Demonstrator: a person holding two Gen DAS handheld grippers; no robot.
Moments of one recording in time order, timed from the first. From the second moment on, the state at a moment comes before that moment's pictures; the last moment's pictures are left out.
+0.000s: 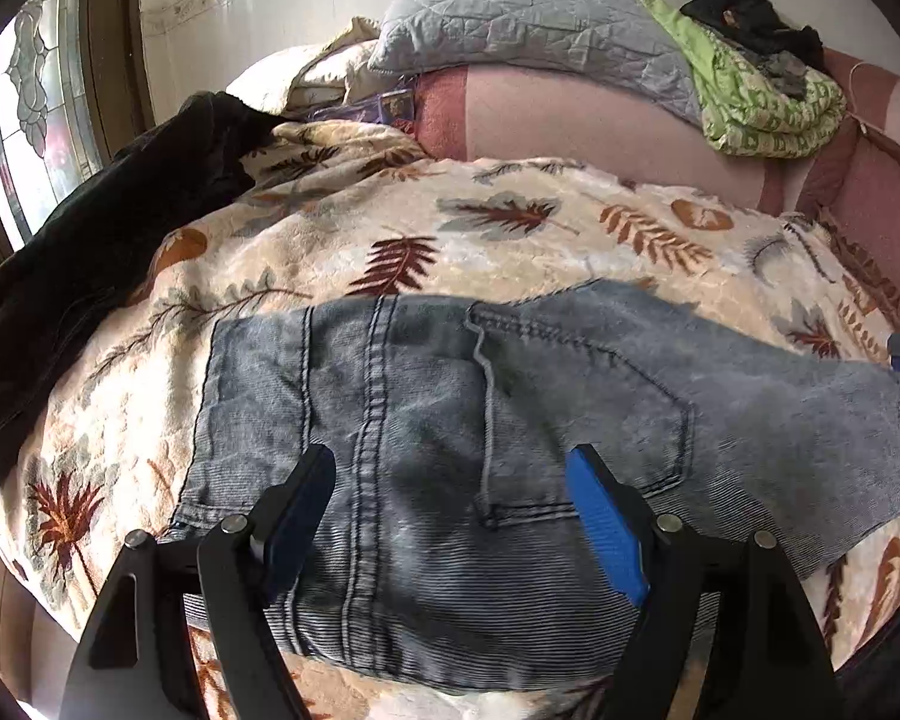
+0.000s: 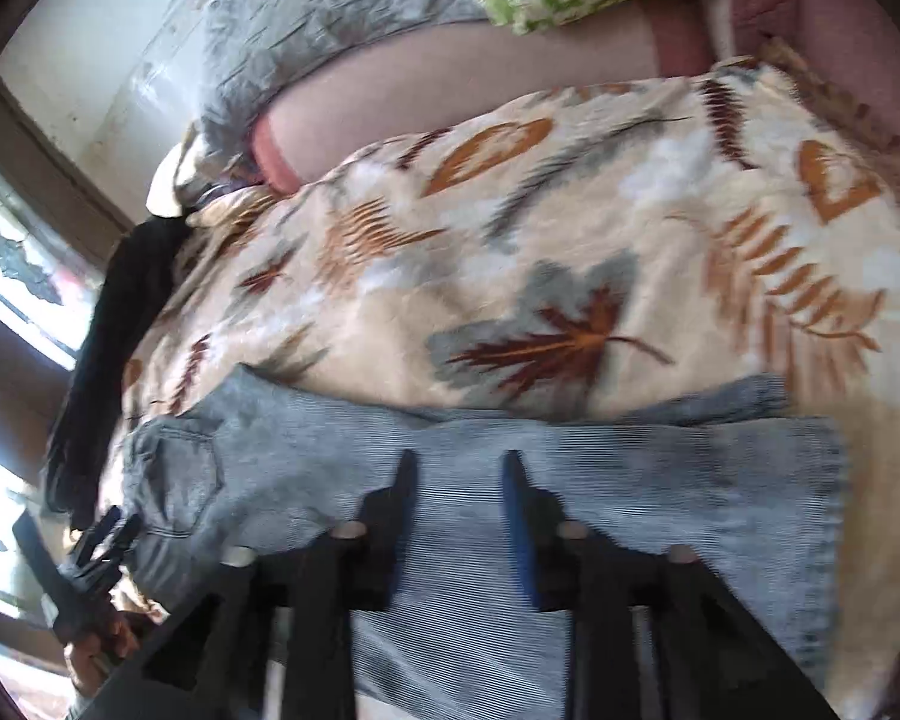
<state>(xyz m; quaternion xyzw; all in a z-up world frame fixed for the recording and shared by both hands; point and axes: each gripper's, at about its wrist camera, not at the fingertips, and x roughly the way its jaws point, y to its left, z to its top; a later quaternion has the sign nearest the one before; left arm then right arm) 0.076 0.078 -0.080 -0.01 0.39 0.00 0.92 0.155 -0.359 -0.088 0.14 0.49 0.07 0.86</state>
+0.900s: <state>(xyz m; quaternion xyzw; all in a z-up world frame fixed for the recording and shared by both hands) 0.097 -0.014 -0.123 0.06 0.45 -0.06 0.89 0.147 -0.457 -0.110 0.12 0.49 -0.05 0.86</state>
